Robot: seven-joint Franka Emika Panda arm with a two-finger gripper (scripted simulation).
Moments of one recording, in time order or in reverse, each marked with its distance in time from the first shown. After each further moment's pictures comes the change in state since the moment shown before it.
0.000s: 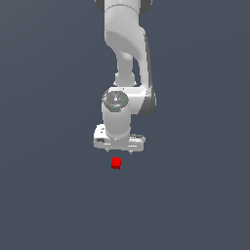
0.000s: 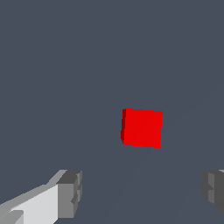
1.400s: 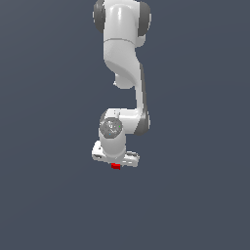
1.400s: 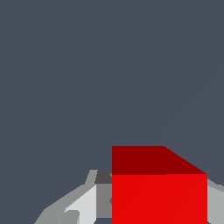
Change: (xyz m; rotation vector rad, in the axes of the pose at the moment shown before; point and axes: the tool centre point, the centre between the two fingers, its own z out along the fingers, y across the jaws) arm 0.028 0.014 0.076 -0.003 -0.018 0.078
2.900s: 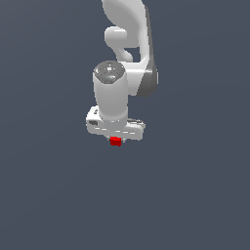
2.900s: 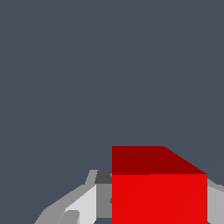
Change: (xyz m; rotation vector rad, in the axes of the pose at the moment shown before) arm -0.040 0.000 -0.154 0.000 0.001 0.000
